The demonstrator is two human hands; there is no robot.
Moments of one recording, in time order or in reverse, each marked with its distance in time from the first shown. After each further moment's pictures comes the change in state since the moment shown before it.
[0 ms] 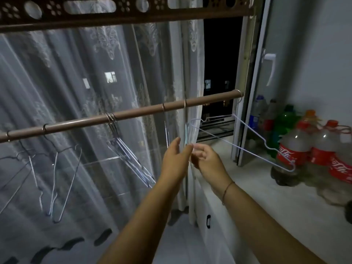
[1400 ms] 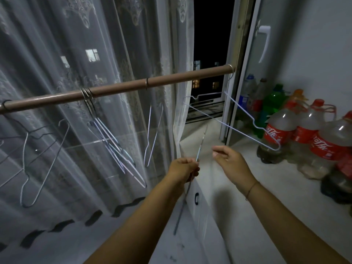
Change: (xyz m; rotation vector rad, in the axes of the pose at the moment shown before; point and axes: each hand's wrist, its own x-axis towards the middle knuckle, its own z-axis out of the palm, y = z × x) left_hand -0.003 -0.078 0.039 -0.108 -0.212 -0.430; right_hand -0.016 0.067 -0.080 -0.286 0.117 -0.002
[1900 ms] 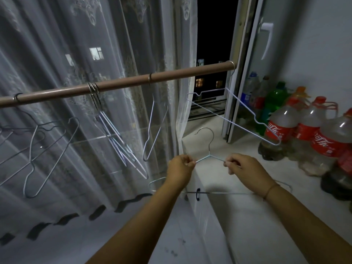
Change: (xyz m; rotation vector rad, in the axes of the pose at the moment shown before) left_hand -0.001 -0.026 -0.008 0.480 0.171 0.256; right_hand -0.025 0.016 -0.036 -0.492 -0.096 -0.051
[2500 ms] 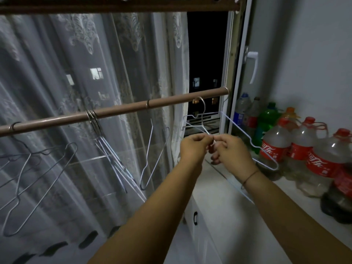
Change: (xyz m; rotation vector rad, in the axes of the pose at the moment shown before) left_hand 0.033 0.123 0.008 -0.606 -0.042 0.024; right_hand 0.042 -0.093 -0.045 0.470 0.160 0.021
